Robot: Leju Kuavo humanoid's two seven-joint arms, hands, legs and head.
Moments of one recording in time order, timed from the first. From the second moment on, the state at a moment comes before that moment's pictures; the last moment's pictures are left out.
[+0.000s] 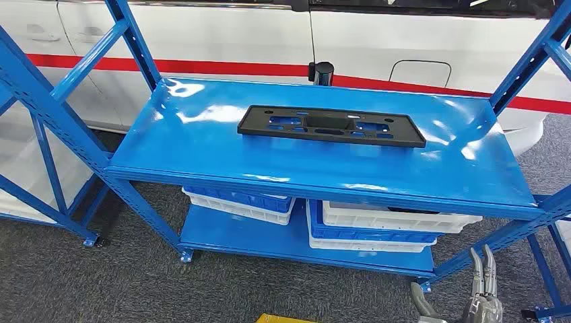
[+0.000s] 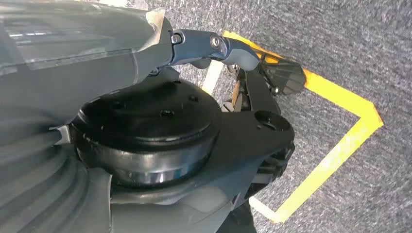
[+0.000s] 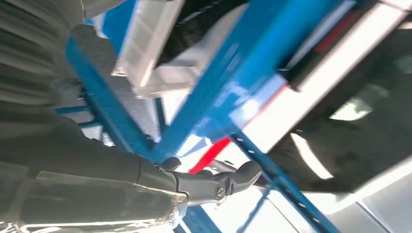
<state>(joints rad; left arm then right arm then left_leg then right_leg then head) -0.04 -0.10 -0.68 -0.18 1.36 0.22 -0.27 0.39 -0.04 0.28 -1.62 0.68 -0.69 -0.56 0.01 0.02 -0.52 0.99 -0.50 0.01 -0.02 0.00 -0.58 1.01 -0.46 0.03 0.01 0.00</state>
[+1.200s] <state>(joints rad) -0.06 -0.07 -0.84 -0.16 1.20 0.10 -0.24 -0.04 0.05 0.49 -1.44 1.29 -0.56 -0.20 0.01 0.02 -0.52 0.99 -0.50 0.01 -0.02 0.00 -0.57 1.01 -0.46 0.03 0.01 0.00</state>
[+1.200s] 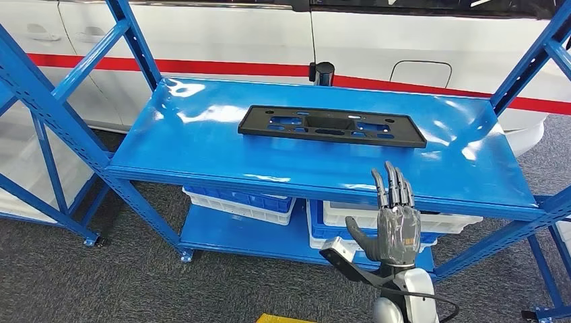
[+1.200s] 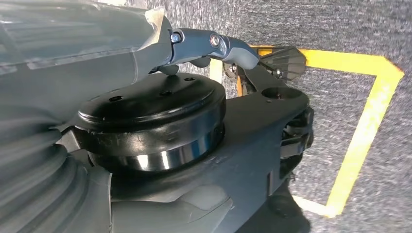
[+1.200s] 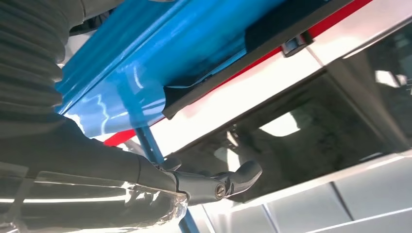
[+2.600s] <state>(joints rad) -0.11 -0.06 -1.02 -0.14 1.10 0.06 -0.16 -0.51 0.20 0.33 -0.90 1.49 -0.40 0.04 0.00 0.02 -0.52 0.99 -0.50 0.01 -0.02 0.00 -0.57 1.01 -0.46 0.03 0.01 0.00</state>
